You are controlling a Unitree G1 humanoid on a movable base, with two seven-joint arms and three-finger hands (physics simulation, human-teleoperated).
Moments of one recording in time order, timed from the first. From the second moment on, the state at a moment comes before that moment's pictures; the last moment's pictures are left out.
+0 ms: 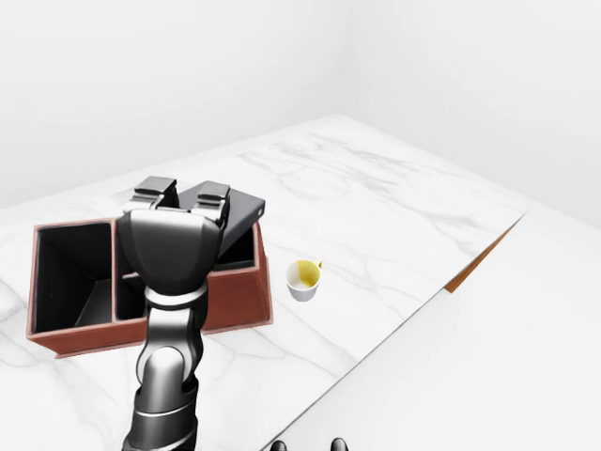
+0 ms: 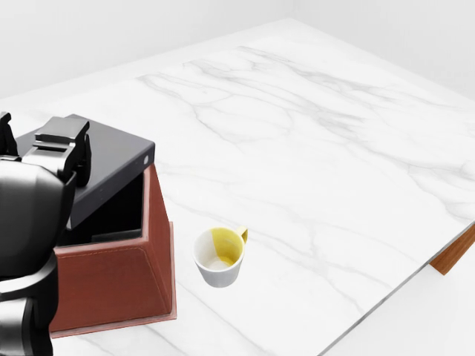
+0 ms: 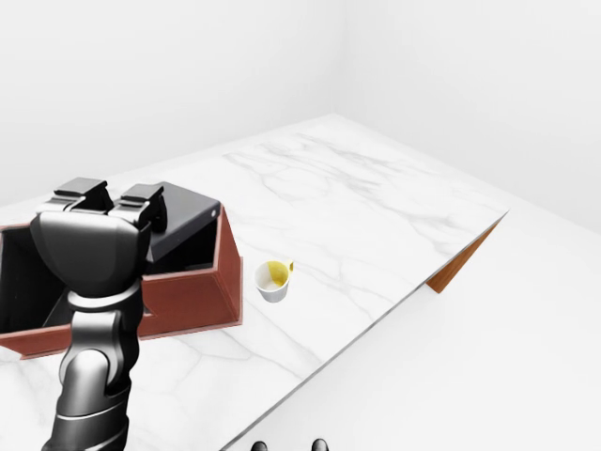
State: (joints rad) left arm -0.22 0.15 0.05 -0.39 1.62 -0.04 0.52; right arm 0.52 -0.32 -1.57 0.13 1.13 0.09 0.70
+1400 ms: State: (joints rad) left arm -0.31 0.21 0.02 -0.08 1.75 0.02 0.52; right arm 0.52 -0.32 -1.57 0.13 1.12 0.09 0.70
